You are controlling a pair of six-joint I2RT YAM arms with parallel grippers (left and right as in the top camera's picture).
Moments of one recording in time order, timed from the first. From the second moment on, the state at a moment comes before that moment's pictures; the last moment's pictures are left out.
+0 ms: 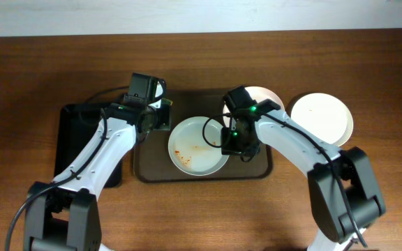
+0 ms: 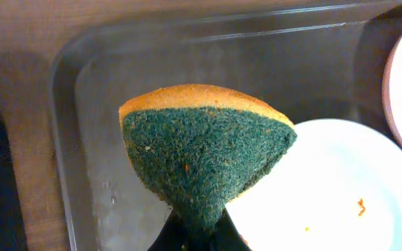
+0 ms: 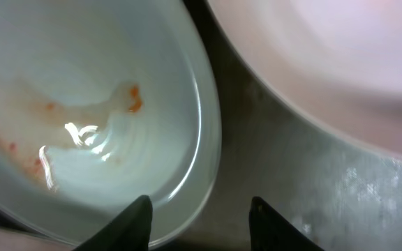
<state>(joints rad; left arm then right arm) -0.26 1.70 1.19 -0.53 0.04 -0.15 0.45 1.87 1.28 -0.87 -0.22 0.50</state>
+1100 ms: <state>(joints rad) -0.26 1.70 1.19 -0.49 0.06 -0.09 0.57 1.85 1.09 -0.57 -0.23 0.83</state>
